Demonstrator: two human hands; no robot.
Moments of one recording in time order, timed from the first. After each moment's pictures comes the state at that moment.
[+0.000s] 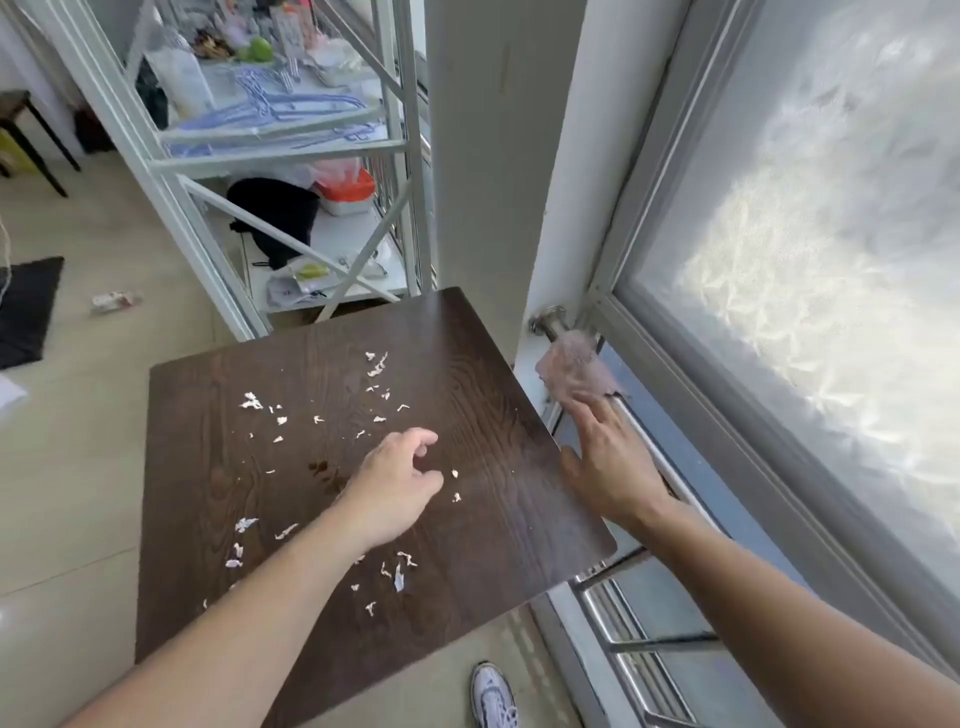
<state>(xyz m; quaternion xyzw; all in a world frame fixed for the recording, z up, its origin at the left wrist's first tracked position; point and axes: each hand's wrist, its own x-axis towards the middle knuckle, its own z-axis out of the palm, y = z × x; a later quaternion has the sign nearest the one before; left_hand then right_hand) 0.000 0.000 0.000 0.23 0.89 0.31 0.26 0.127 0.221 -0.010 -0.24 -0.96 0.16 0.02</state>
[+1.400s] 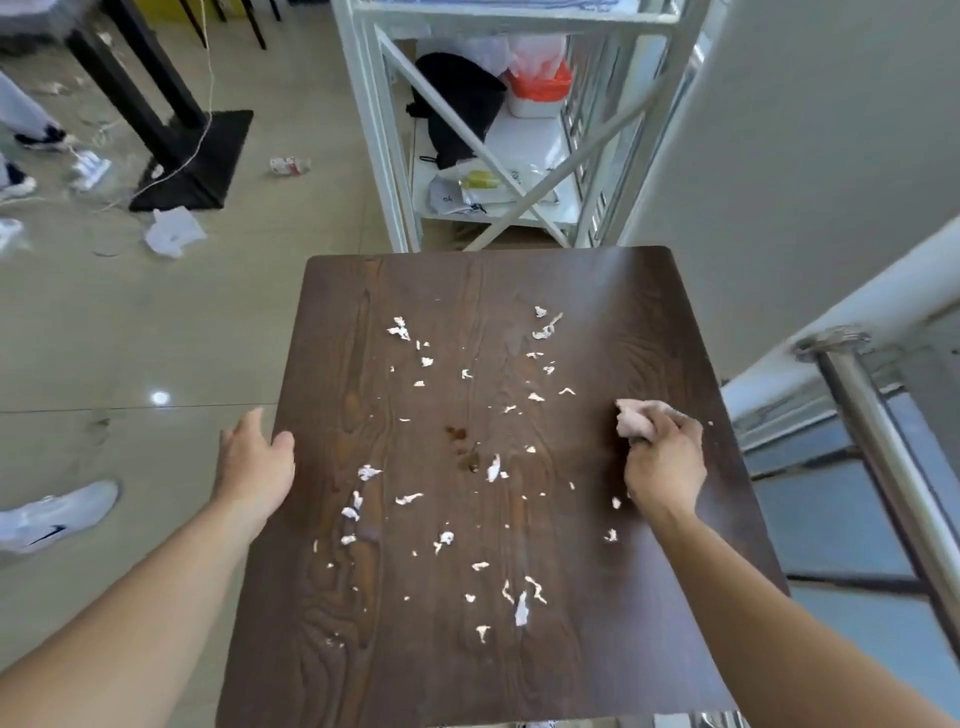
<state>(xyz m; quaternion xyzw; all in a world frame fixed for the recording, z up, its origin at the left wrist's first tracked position) -0.143 -0.228 -0.128 -0.24 0.92 0.29 0.10 -0.047 0.164 -0.168 -0.36 -0.87 0.32 0.05</state>
